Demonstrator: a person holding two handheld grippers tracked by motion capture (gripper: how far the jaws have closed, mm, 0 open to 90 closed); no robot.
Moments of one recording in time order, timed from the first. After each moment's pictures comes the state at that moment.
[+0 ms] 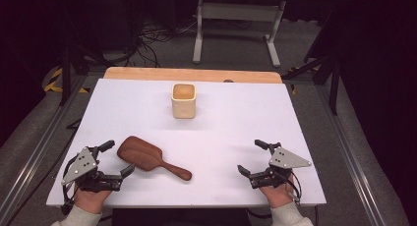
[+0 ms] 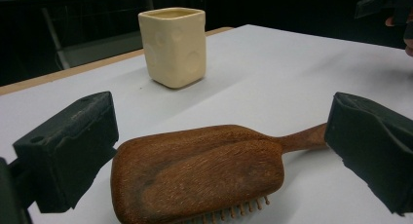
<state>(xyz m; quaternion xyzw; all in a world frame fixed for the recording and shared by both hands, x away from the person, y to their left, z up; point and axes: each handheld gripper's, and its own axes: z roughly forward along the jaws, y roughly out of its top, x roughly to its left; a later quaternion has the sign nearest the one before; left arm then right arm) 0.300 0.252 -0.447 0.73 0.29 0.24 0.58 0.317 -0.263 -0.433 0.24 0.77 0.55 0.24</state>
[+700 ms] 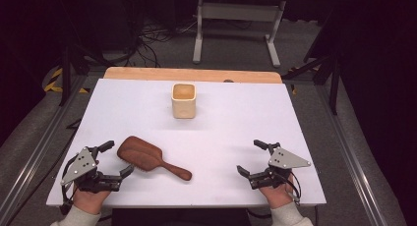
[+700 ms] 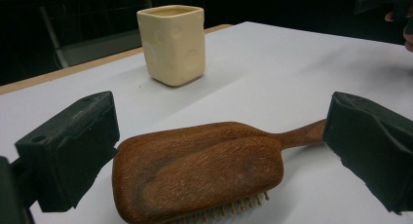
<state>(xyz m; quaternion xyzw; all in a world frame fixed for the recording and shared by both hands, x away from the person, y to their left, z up) 0.300 0.253 -0.446 0.73 0.29 0.24 0.58 0.316 -0.261 -0.431 0.23 0.77 0.55 0.24</state>
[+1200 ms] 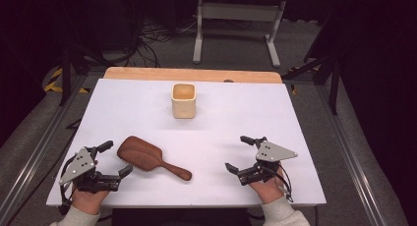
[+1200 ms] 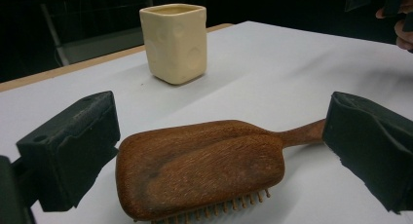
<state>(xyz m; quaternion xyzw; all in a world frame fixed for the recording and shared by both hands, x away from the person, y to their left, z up) 0.300 0.256 -0.446 0.73 0.29 0.23 0.57 0.331 -0.228 -0.419 0.20 0.78 0.55 0.21</state>
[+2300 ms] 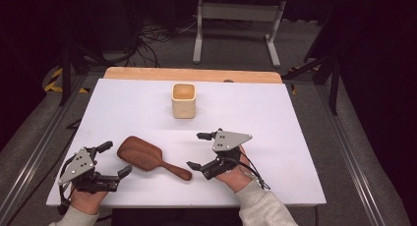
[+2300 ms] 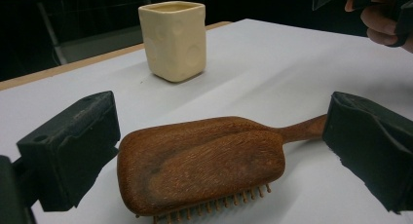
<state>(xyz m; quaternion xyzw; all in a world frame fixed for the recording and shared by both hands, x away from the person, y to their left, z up) 0.300 0.259 -0.447 0.73 0.29 0.23 0.57 0.355 -0.129 -0.398 0.10 0.83 0.54 0.13</state>
